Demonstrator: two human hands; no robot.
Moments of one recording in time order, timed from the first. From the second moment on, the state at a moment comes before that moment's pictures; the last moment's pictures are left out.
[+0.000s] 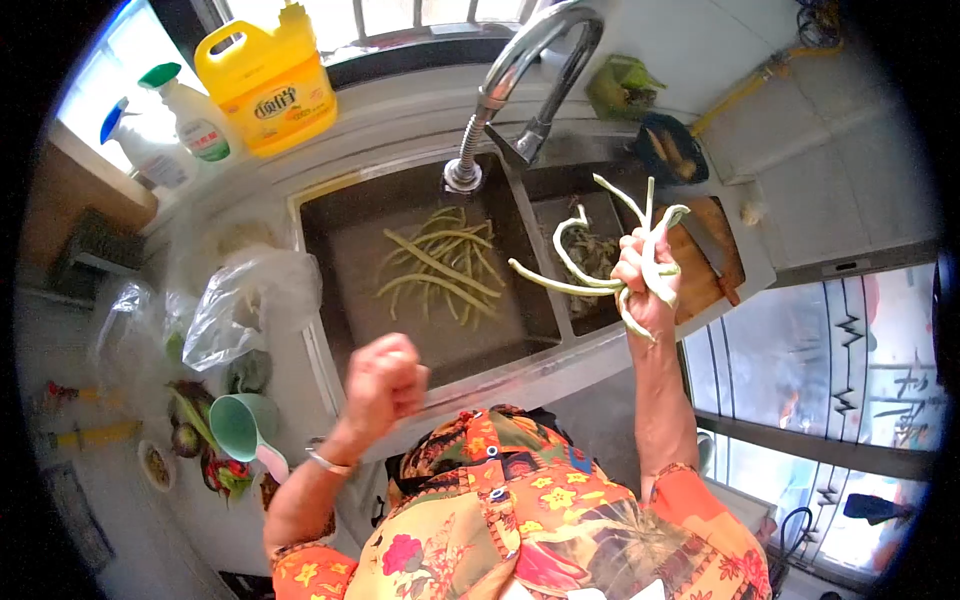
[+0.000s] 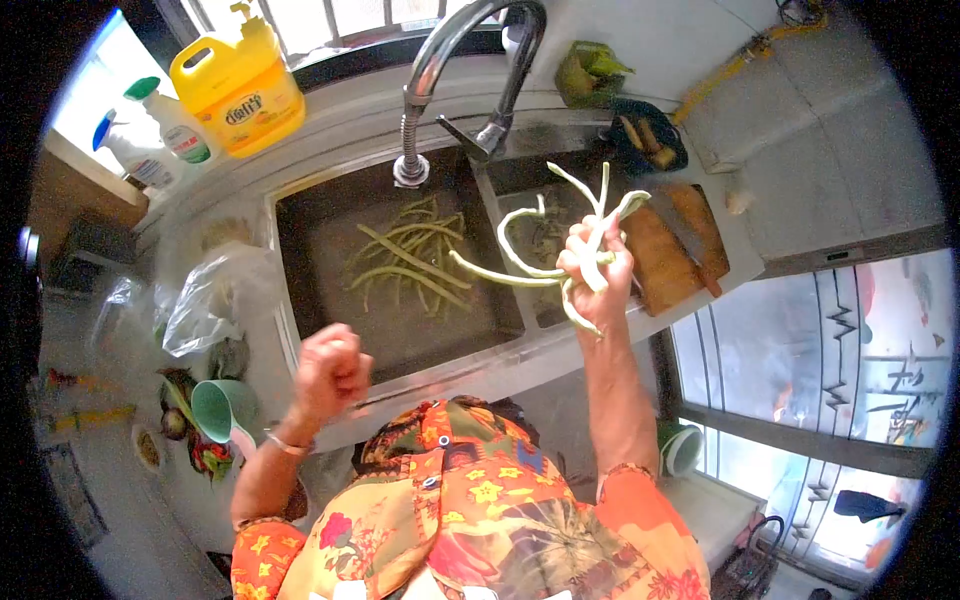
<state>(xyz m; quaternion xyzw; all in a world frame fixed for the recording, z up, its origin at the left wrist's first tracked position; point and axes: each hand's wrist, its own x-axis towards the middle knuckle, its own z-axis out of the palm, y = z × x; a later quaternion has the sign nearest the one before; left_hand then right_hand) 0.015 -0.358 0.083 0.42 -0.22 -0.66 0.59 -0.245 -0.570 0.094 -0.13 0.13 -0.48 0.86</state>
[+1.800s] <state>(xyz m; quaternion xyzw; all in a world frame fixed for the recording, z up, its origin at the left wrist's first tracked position) -0.045 -0.341 0.083 0.08 0.13 -0.85 0.50 -0.122 -0.473 0.093 -0.35 0.48 -0.42 0.68</state>
